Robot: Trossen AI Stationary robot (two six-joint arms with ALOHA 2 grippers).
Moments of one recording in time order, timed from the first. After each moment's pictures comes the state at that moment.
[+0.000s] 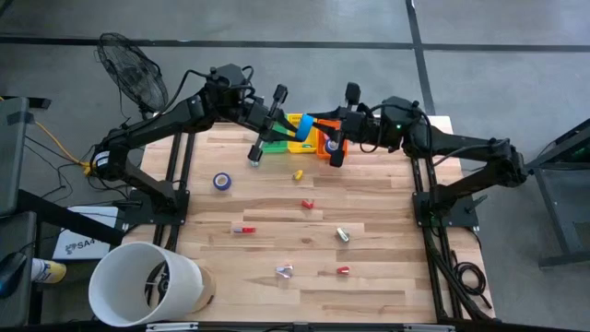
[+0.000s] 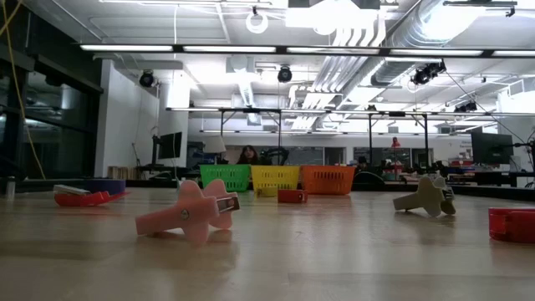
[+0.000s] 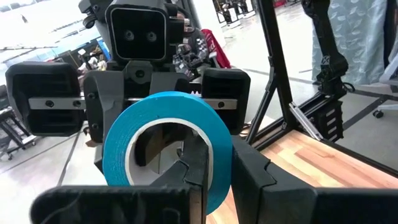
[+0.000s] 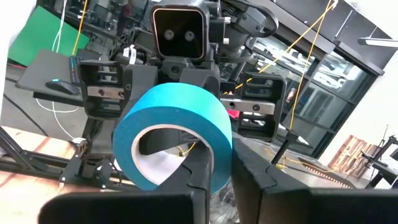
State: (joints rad) left arm 0.36 1.44 1.60 -0.21 0.73 0.47; right arm -0.16 1.32 1.36 0.06 0.05 -0.43
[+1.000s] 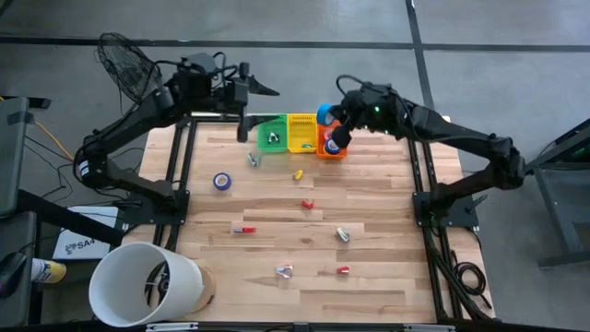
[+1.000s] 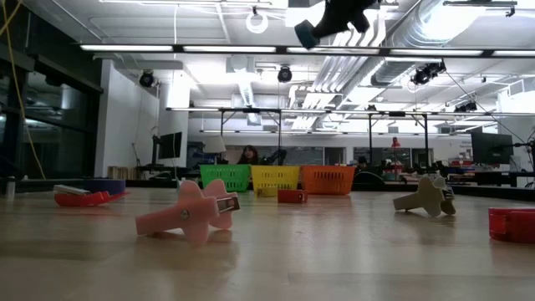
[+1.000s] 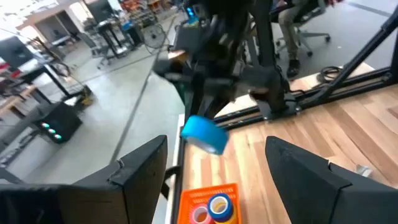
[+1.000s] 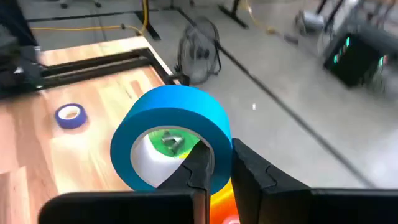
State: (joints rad) left arm 0.49 1.29 1.60 -0.49 0.36 0.47; right arm -0.39 1.33 1.36 -0.47 0.22 -0.02
